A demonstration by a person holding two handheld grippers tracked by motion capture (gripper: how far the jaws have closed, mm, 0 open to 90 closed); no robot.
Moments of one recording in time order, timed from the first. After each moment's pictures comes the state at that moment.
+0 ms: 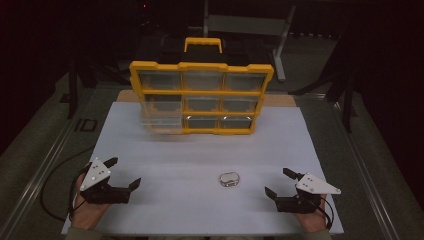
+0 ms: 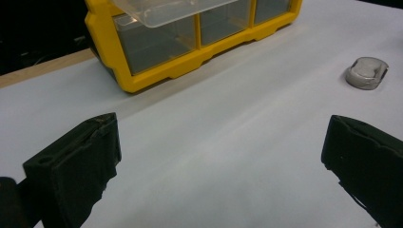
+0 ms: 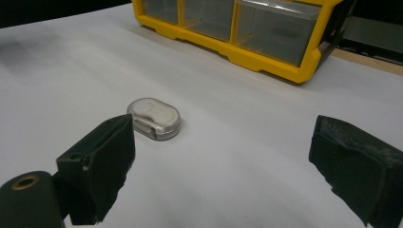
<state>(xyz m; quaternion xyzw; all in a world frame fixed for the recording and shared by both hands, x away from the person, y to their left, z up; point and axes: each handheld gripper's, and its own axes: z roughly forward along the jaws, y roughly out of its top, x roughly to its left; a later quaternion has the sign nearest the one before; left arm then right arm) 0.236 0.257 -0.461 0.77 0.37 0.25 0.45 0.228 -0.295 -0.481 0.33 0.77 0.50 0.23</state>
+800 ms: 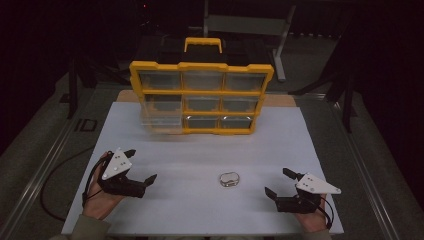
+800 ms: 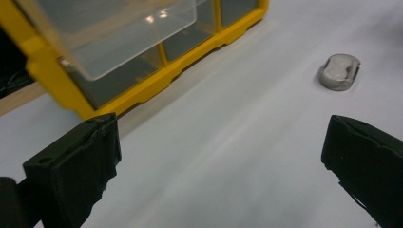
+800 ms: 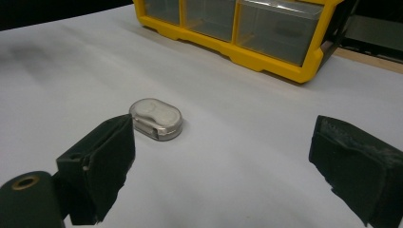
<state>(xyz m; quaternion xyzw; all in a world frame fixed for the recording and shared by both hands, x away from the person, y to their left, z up) 0.257 0.212 -0.438 0.82 0.31 0.23 0.43 0.228 -0.296 -0.481 0.34 0.77 0.50 0.22</state>
